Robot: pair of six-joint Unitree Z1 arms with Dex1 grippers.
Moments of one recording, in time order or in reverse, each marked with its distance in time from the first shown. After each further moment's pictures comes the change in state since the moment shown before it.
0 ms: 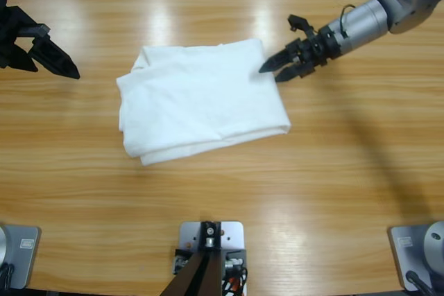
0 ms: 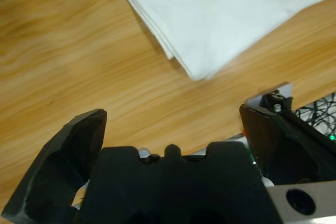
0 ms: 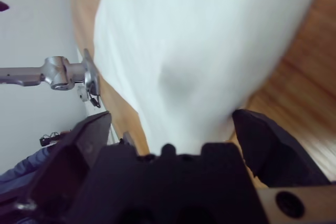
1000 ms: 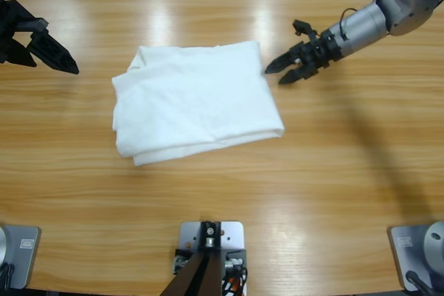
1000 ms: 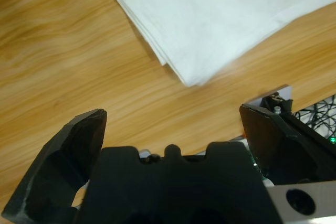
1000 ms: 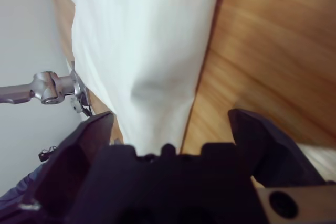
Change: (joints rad) arm 0 0.000 0.000 -0.016 0.004 0.007 0.000; arm 1 -0.029 0.018 0.004 -0.001 -0.076 0.047
